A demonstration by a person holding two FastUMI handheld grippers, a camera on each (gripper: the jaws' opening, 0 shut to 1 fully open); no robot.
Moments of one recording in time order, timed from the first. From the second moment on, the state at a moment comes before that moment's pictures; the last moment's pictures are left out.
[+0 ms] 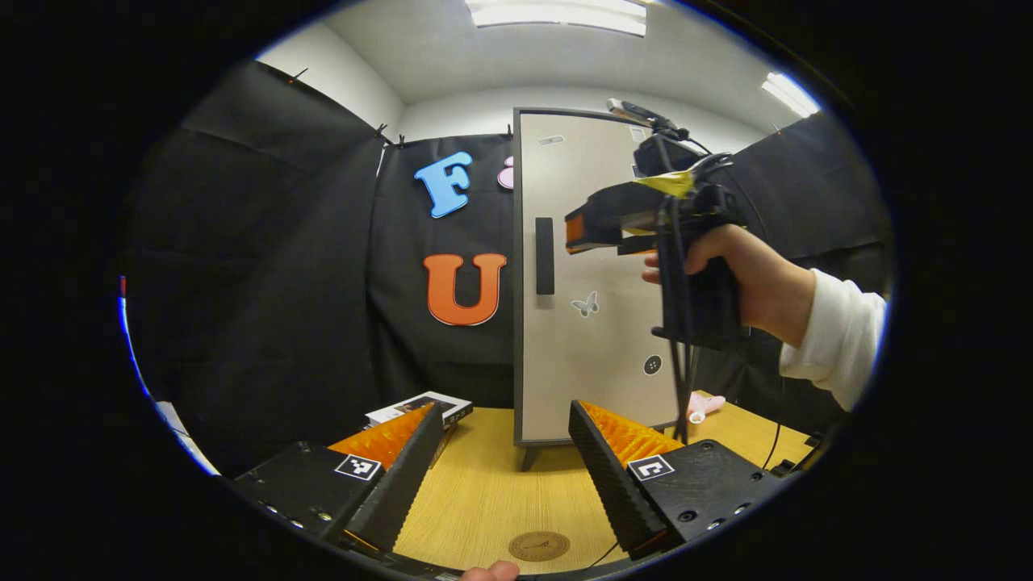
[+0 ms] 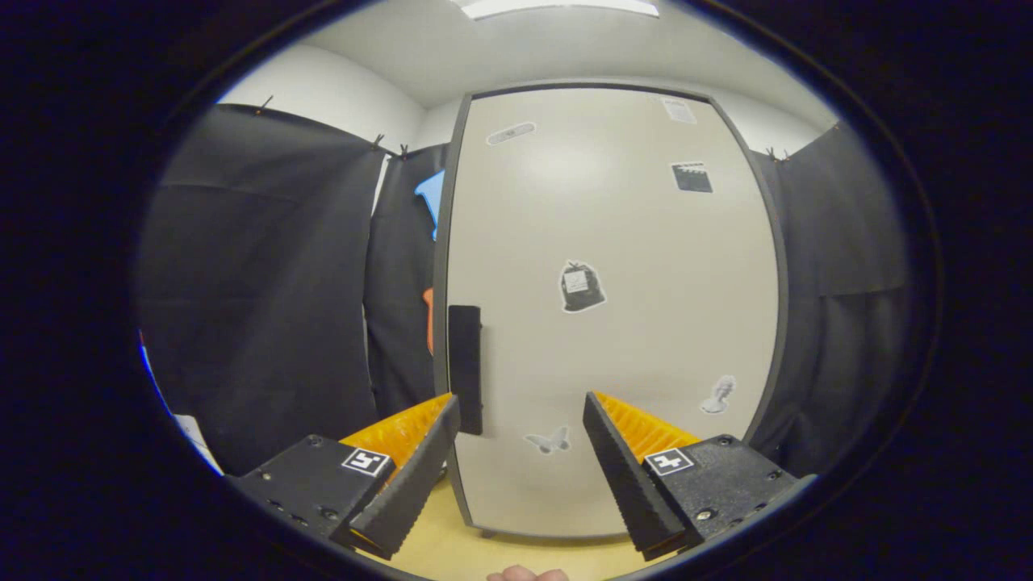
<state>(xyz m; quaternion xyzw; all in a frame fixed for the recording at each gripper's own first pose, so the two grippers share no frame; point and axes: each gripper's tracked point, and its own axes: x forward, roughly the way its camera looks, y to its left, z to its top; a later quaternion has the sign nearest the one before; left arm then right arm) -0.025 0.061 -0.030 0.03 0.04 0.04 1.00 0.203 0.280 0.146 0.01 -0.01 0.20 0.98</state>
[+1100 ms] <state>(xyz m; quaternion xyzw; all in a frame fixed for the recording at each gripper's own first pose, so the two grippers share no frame) -0.026 0.100 -0.028 0.03 0.04 0.06 1.00 0.267 0.345 0.141 0.00 0.02 0.16 0.99</state>
